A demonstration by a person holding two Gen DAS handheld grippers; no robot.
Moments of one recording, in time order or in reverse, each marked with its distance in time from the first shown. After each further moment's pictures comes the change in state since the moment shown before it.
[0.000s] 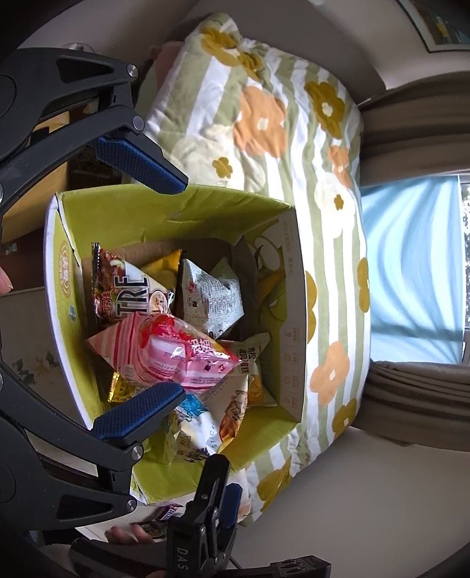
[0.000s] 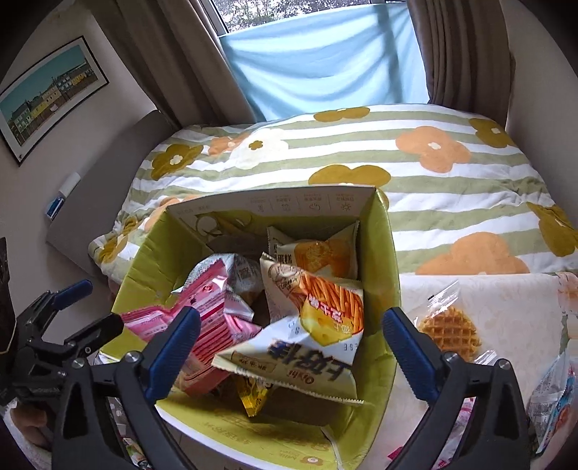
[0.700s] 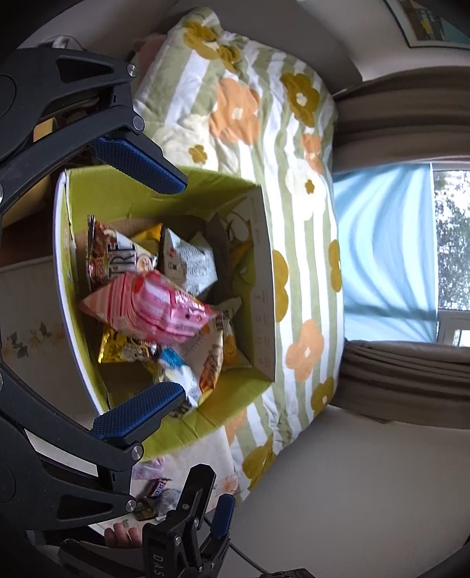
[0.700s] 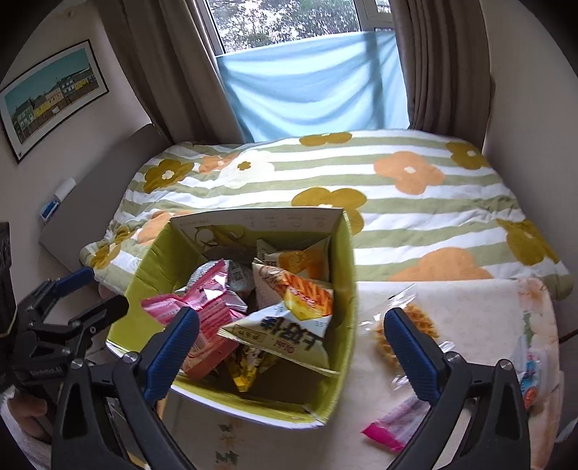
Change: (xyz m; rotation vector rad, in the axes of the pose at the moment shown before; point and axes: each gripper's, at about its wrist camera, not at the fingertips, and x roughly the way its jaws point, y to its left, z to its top) left arm -0.040 -0.034 0.004 0.032 -0.111 -0.061; right arm -0.071 0.000 -0.019 -0.039 -0.131 -0.117
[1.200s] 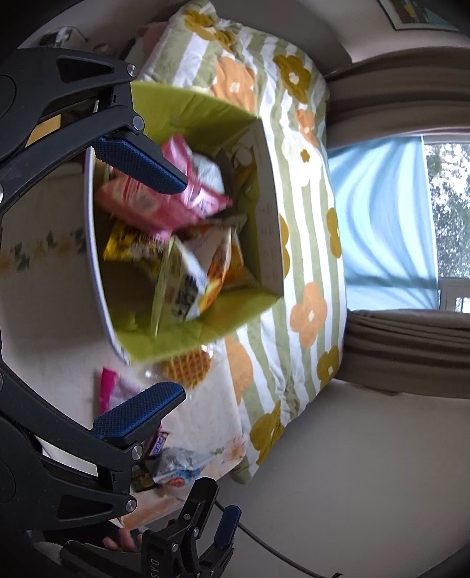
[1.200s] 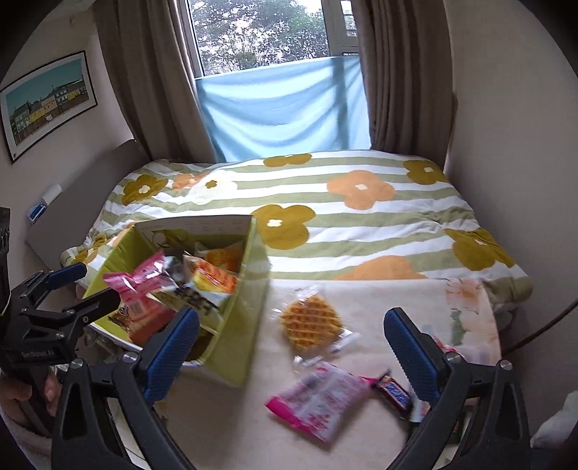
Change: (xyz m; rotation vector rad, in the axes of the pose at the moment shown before) left arm -0.002 -0.131 -0.015 0.035 0.006 -0.033; right arm -0.074 -0.106 -0.037 -0.007 -0.069 -0.091
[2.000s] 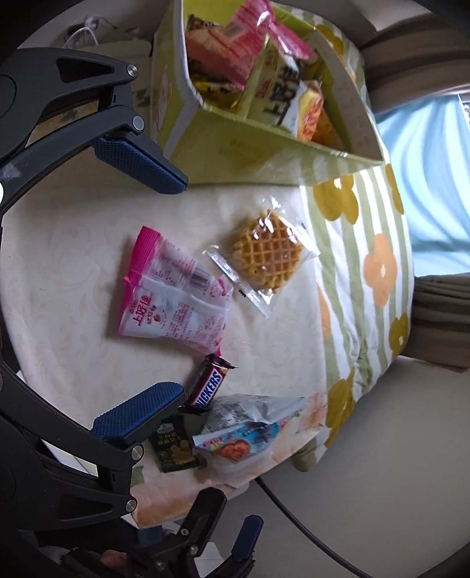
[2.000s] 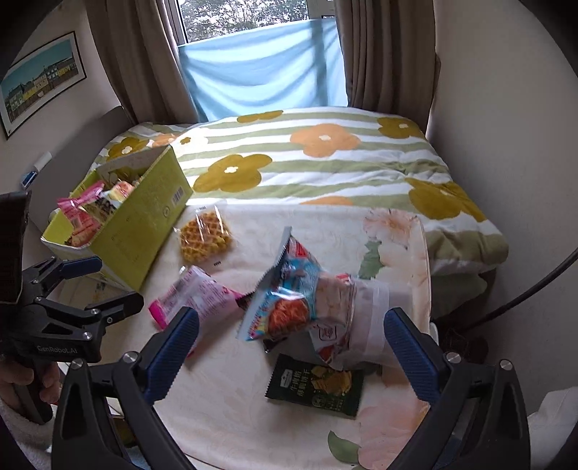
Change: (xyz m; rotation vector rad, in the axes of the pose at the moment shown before) left arm 0.101 -0.165 -0.074 0.024 0.227 -0.023; right arm 0.010 -0.146 -0.086 -0.033 0.134 -0.001
